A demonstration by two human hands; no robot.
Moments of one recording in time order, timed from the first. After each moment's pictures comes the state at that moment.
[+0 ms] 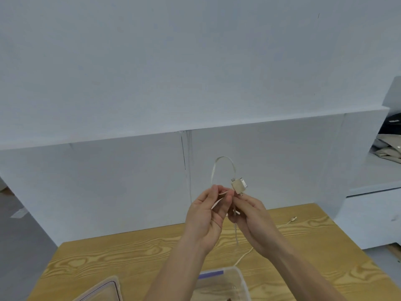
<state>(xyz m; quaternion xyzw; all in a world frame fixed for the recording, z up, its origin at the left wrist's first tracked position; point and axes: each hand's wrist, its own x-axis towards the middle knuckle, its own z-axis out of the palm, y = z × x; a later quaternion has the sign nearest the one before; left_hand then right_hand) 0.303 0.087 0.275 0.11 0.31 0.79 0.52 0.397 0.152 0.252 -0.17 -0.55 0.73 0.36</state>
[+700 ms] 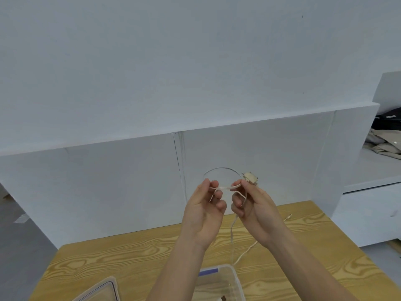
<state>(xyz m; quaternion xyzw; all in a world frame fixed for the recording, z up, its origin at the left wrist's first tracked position) 0.321 0.101 0.276 0.11 0.29 0.79 0.53 0.424 0.171 0.268 -0.16 -0.42 0.80 0.39</state>
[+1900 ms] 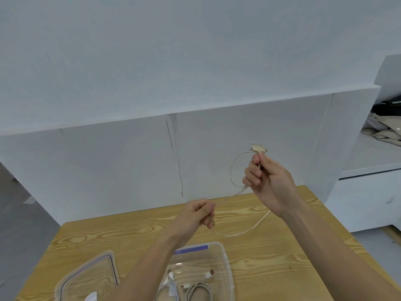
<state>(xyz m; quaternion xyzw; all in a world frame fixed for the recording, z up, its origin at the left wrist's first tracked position) 0.314 0.081 0.202 0.41 0.59 0.53 0.45 0.475 0.209 0.273 -0.15 -0.41 0.81 0.38</state>
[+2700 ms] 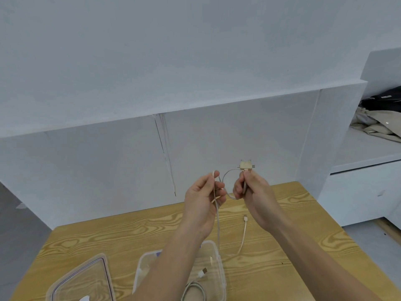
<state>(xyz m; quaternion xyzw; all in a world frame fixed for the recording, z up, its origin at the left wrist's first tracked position) 0.379 0.119 0.247 0.18 0.46 0.75 0.44 0.481 0.207 0.226 -0.22 -0.52 0.72 0.40</state>
